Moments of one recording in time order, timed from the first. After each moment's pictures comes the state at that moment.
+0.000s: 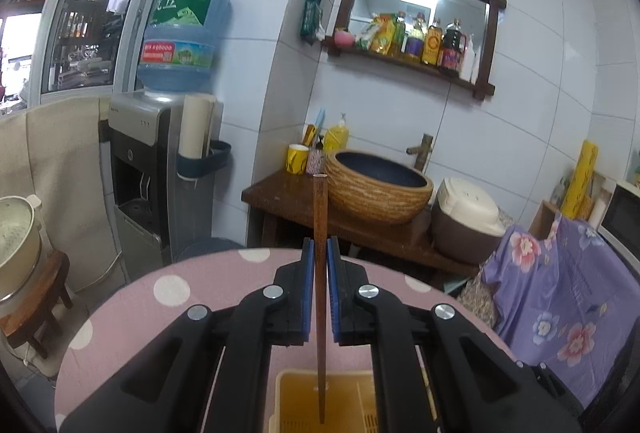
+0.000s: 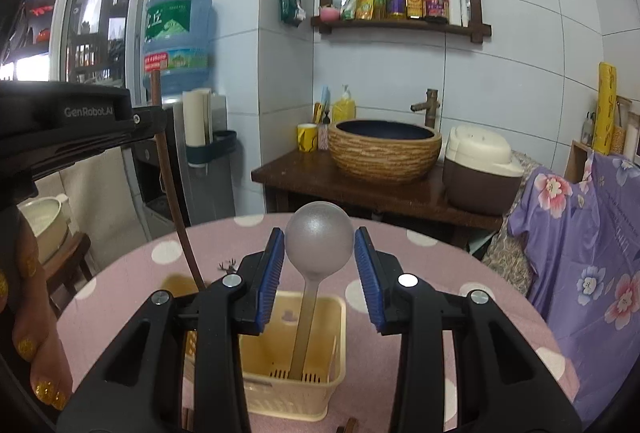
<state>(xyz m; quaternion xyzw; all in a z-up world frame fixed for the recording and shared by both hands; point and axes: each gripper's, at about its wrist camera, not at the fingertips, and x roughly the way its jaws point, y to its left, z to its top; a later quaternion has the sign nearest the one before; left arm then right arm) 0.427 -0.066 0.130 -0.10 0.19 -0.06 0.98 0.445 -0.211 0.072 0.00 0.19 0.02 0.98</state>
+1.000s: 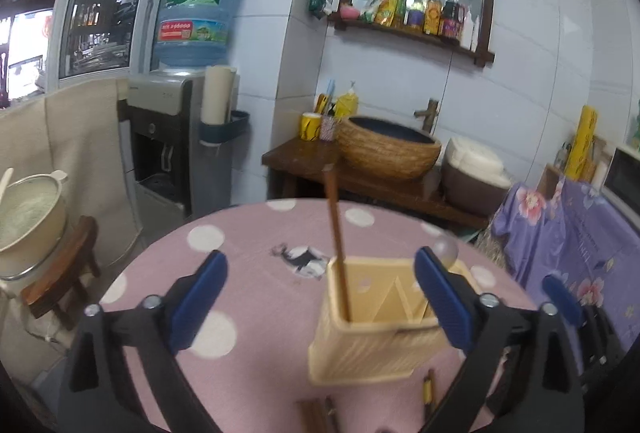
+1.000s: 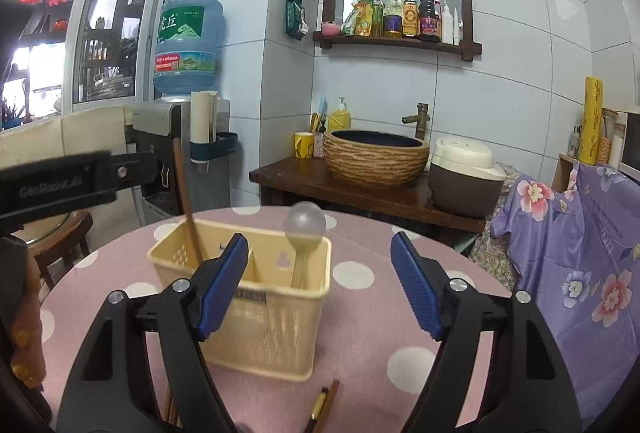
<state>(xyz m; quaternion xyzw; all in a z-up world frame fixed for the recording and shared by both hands) 0.359 -0.040 0.091 -0.06 0.23 -0.05 0.97 0.360 -0.218 0.052 -0.02 0.16 0.01 0.99</state>
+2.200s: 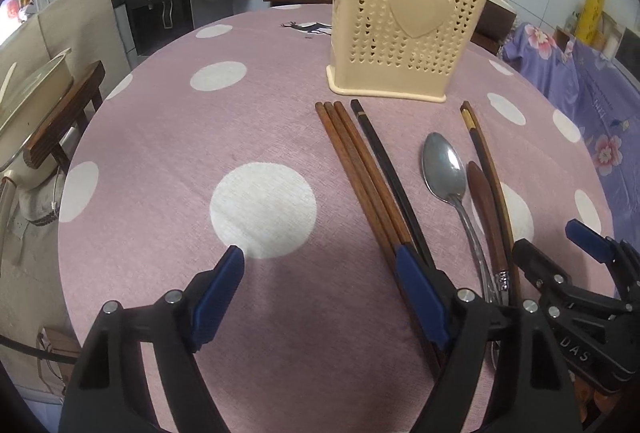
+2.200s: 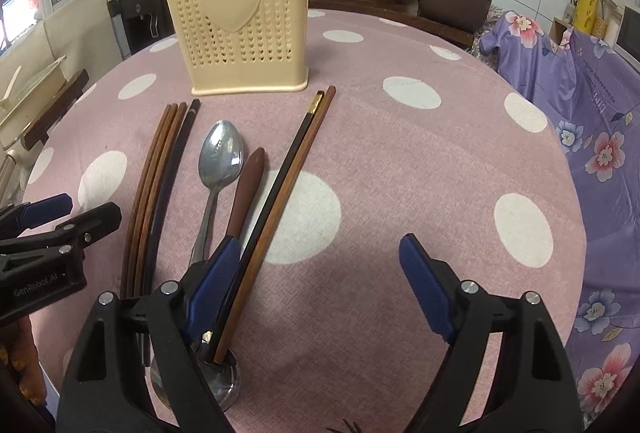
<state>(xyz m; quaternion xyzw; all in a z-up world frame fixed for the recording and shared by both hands) 0.256 -0.045 -0.069 0.00 0.45 -0.05 0.89 0.265 -0.222 -0.088 0.00 0.42 -0.02 0.91</state>
